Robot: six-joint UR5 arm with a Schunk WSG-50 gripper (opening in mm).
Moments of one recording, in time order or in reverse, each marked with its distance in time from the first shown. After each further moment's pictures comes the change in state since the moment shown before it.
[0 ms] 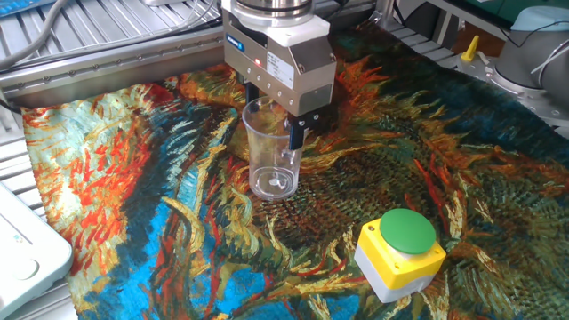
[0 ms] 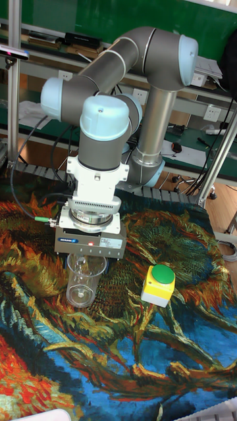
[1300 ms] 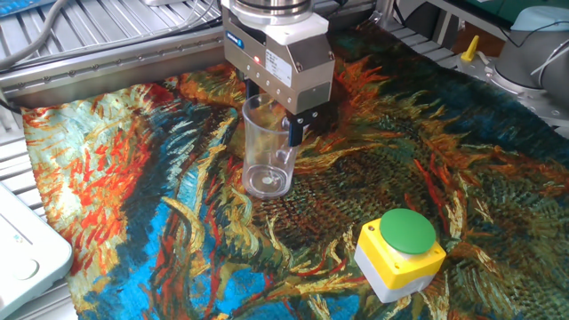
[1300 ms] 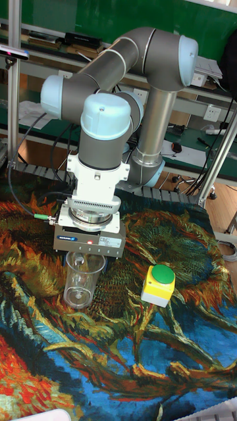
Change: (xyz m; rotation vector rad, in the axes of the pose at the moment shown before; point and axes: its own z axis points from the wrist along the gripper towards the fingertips) arm 0.002 -0.003 -0.006 0.011 0.021 0.014
